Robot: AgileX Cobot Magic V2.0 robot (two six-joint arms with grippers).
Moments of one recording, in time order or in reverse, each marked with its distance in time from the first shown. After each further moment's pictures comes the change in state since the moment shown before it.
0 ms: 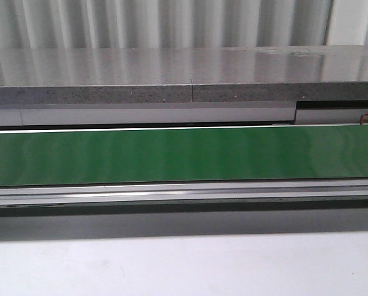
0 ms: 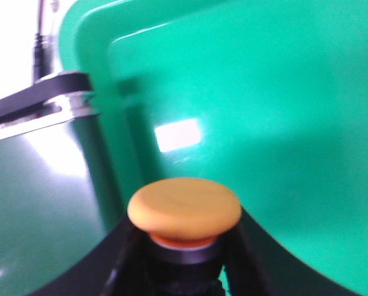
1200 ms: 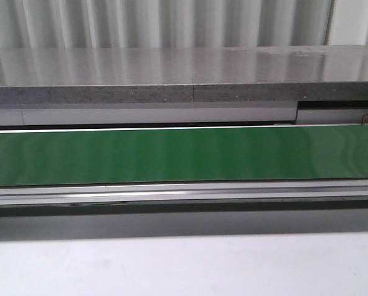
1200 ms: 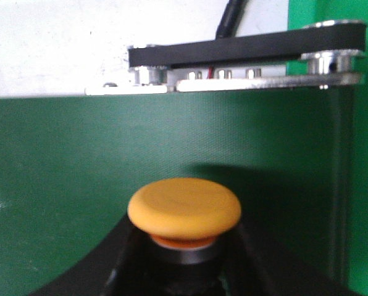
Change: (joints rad) left arm 0.000 0.000 0.000 0.000 0.000 0.000; right arm 0.252 -0.032 0.100 0.040 -0.031 0.000
